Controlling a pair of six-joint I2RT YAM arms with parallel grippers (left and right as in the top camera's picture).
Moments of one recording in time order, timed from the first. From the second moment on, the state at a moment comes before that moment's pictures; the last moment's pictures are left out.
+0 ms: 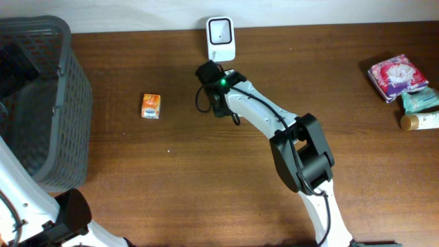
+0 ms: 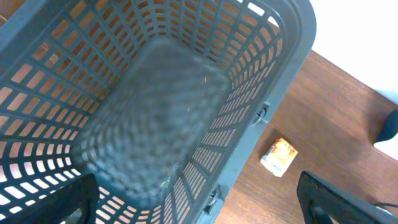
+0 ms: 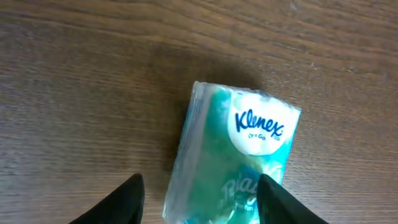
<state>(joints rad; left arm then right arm) 0.44 1.86 2.62 -1.69 -0.02 -0.18 0.58 2.34 1.90 -0.91 0.34 0.40</state>
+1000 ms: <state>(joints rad) 0.44 1.86 2.62 -1.69 -0.02 -0.18 0.13 2.37 1.89 -1.18 -0.74 0.15</state>
